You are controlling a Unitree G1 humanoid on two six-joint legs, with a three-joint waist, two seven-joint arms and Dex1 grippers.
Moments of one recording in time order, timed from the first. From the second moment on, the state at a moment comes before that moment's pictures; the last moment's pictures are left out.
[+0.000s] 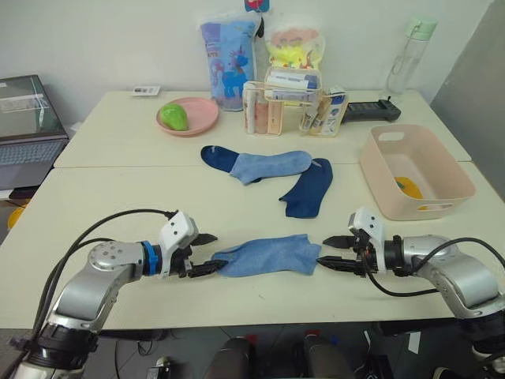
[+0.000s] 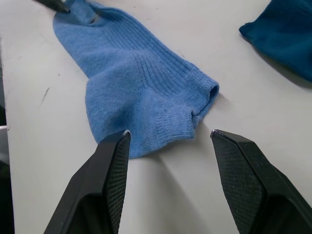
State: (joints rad) left arm -0.09 0.77 -0.05 -0.16 -0.32 0.43 -1.02; right arm -0.23 -0.71 0.13 -0.29 0.41 0.73 0.94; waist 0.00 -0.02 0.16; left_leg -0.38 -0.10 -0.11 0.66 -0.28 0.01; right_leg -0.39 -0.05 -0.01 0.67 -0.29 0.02
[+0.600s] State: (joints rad) left arm -0.07 0.78 -0.03 -0.16 -0.35 0.48 -1.03; right arm -0.20 -0.75 0.14 -0.33 0.48 0.78 0.98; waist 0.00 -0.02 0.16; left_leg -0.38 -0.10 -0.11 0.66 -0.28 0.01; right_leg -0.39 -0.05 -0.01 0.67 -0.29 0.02
